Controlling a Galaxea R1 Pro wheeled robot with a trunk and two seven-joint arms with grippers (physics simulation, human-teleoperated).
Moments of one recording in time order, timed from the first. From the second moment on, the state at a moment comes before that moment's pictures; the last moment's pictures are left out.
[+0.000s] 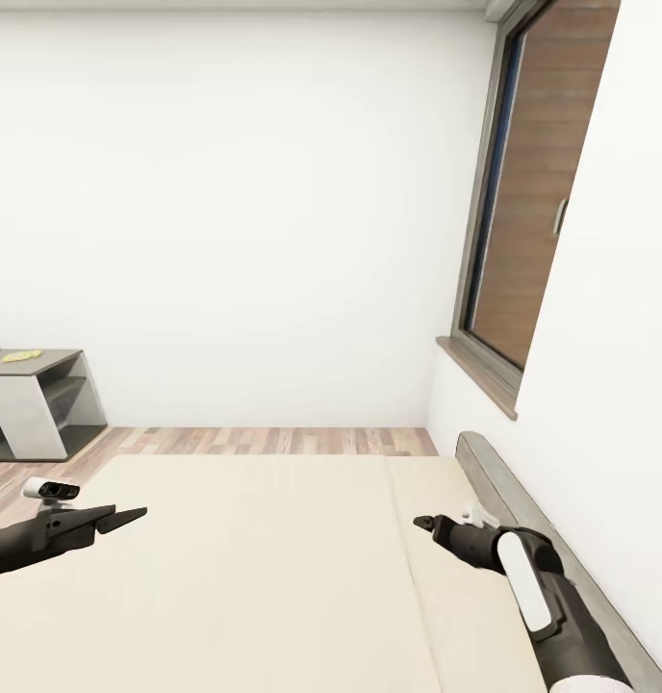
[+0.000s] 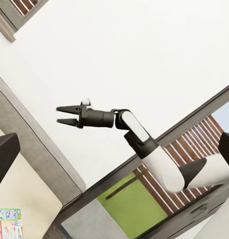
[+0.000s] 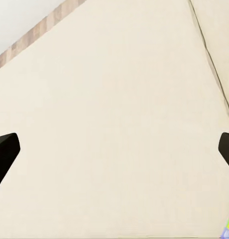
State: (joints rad) left arm -0.45 0.73 -0.21 -0.93 0.88 0.71 -1.57; right arm -0.42 -0.01 -0.19 -1.15 -0.51 0.89 0.02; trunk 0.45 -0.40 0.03
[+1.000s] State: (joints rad) left arm -0.45 0.71 -0.25 -0.93 0.88 0.71 -1.57; right arm -0.41 -0.02 -0.07 -0.76 -0.44 0.67 0.02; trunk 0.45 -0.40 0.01
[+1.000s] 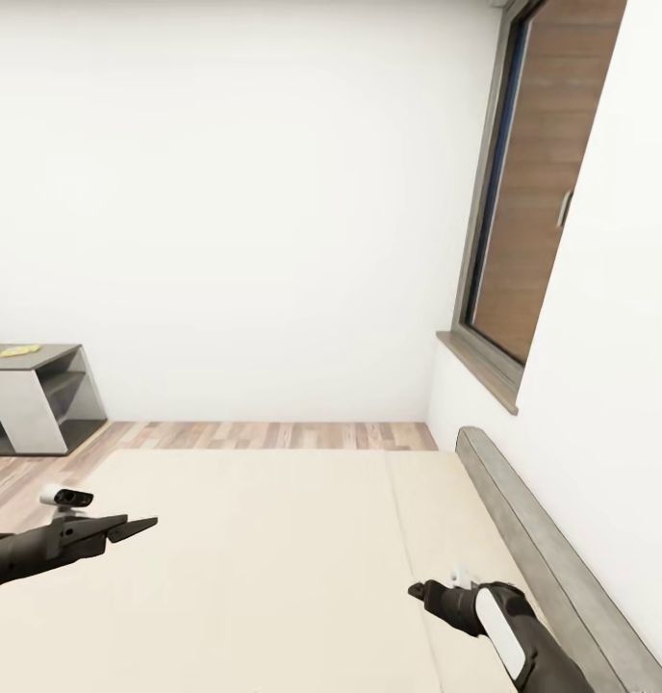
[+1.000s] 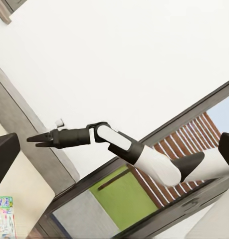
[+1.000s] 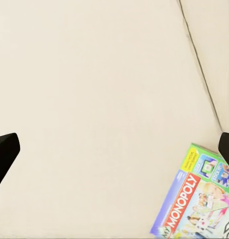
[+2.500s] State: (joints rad) left arm -0.45 0.70 -0.26 -0.93 0.88 0.71 -1.57; right arm -0.41 -0.01 -0.06 -0.72 -0.30 0.61 0.01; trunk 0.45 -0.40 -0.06
